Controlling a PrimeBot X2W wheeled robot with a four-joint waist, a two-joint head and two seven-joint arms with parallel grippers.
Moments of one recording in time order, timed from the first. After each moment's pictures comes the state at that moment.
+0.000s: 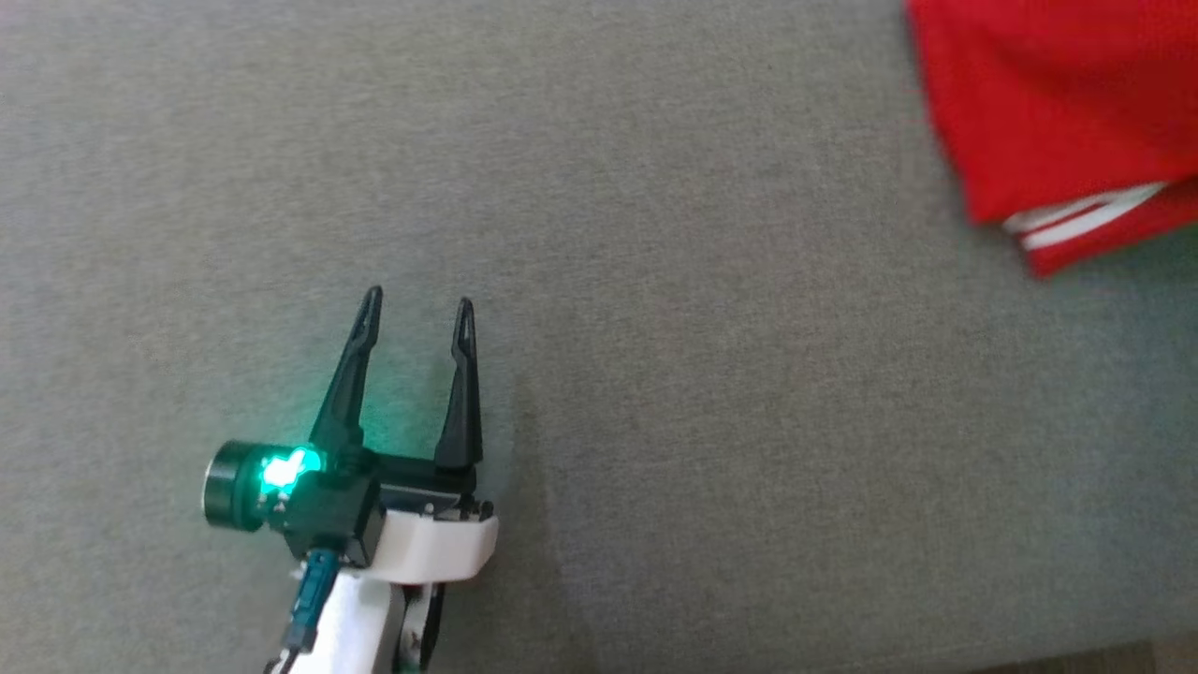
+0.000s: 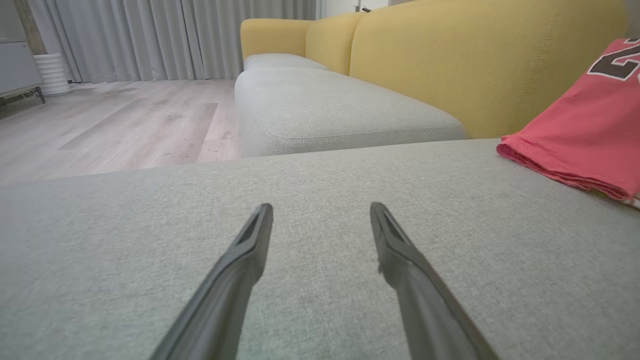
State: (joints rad) left arm -0.14 0.05 -0.31 0.05 -0.07 0.12 -0.26; right arm -0.55 -0.44 -0.18 0.16 0.20 0.13 0.27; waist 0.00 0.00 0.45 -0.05
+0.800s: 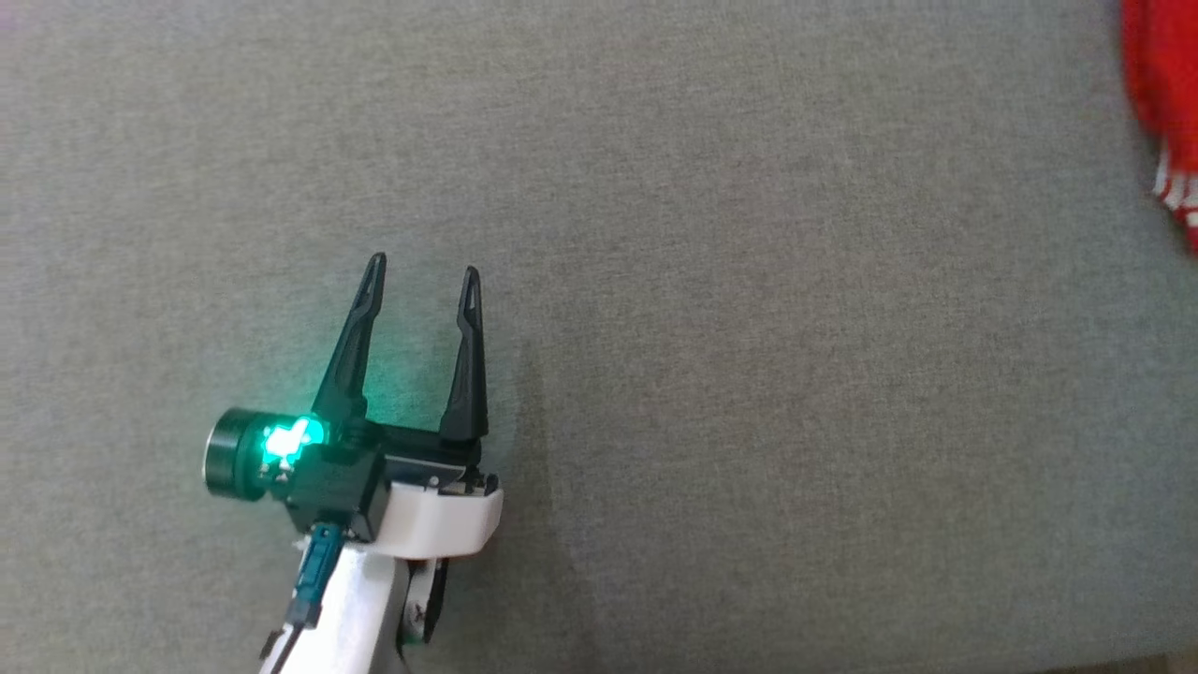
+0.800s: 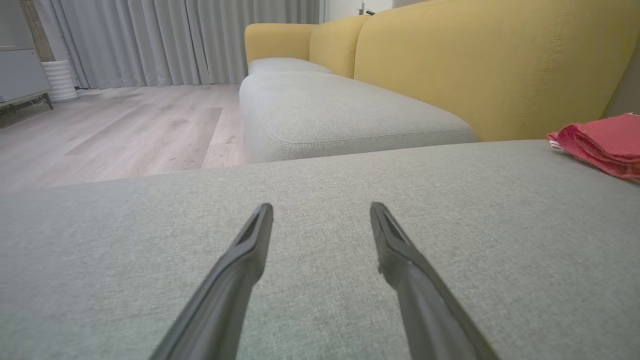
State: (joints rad) left arm -0.20 0.05 -0.32 0.05 -0.06 0.12 -0.26; right arm -0.51 -0.44 -0.43 -0.02 0.06 0.13 0.43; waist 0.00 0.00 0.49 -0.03
